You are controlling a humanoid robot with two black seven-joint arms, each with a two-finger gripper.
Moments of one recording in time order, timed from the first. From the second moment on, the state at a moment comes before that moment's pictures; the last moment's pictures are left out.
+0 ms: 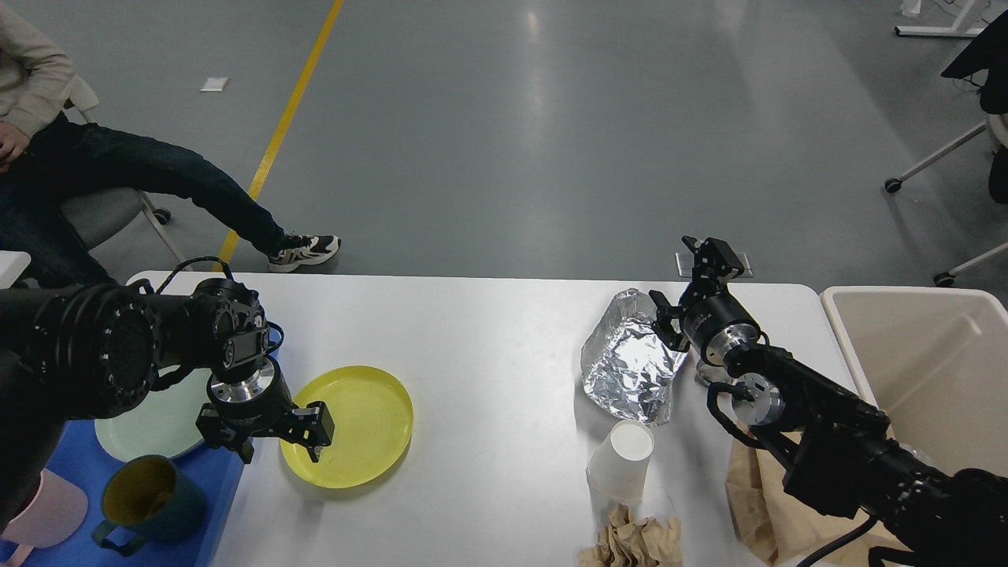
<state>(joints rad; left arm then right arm) -1.34 0.08 1.38 -0.66 -0.02 -0.80 -0.04 0.67 -0.13 0.59 0.54 -0.15 0.10 0.32</state>
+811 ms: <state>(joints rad) -1.25 0.09 1.29 -0.61 -0.02 -0.73 0.04 0.67 -0.13 0.59 0.54 -0.15 0.10 0.32</state>
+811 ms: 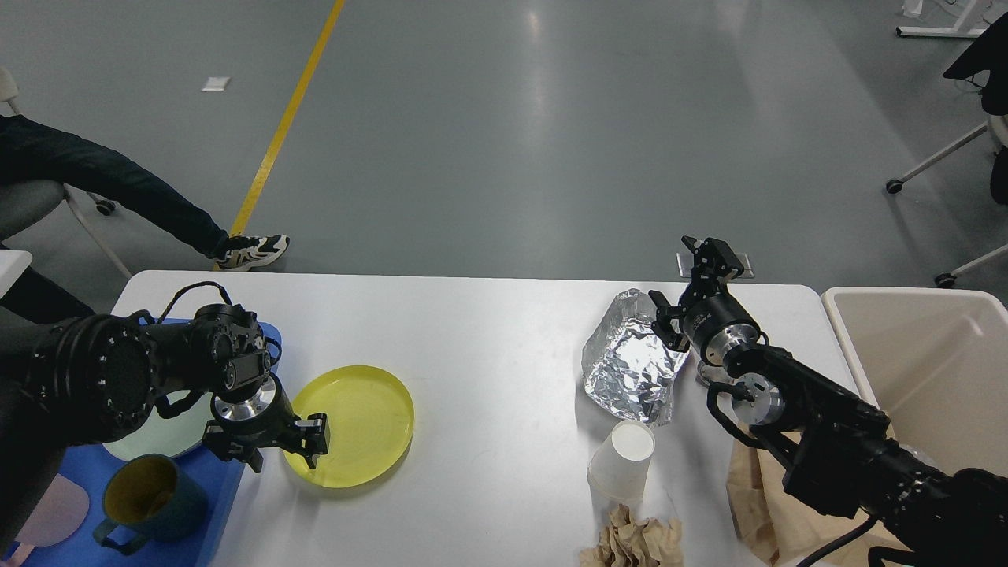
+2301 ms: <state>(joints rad) -1.44 0.28 1.10 -0.61 -0.05 -0.95 0.22 0.67 -0.13 0.59 0.54 -0.15 0.10 0.32</state>
